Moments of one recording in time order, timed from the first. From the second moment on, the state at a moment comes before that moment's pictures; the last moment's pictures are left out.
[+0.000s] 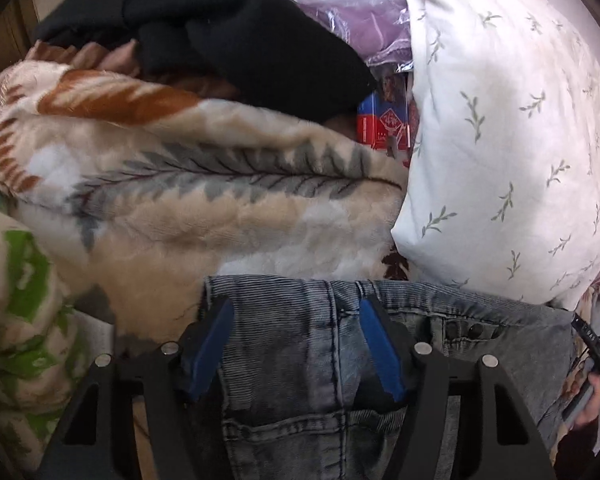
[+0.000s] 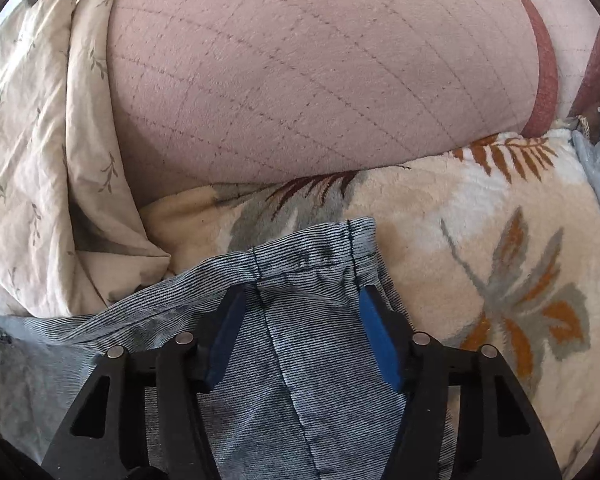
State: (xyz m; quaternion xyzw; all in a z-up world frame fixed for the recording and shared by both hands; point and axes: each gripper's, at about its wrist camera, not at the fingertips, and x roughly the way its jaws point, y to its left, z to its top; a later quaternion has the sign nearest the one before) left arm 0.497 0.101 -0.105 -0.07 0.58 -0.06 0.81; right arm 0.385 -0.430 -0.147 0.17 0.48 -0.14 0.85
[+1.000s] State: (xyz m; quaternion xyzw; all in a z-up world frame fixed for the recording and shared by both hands) left arm 0.498 0.138 -0.114 -0.07 0.56 -0.04 0.82; right arm 0.391 -0.438 -0.154 0.13 0.49 -0.15 0.85
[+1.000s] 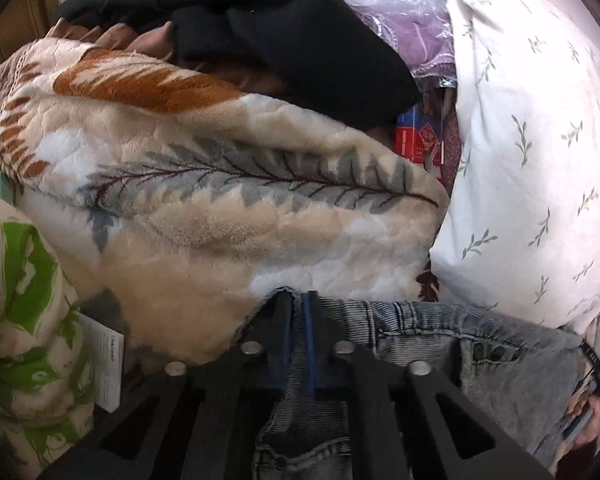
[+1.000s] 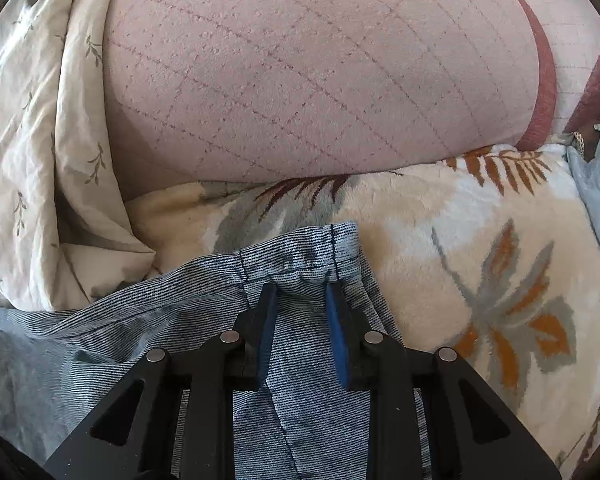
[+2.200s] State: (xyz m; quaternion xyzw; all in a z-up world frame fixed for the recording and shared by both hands) left arm 0.339 0.149 0.052 -0.13 0.39 -0.18 0.89; right arm 0.319 -0.469 -0.071 0.27 0.40 -0.08 0.87
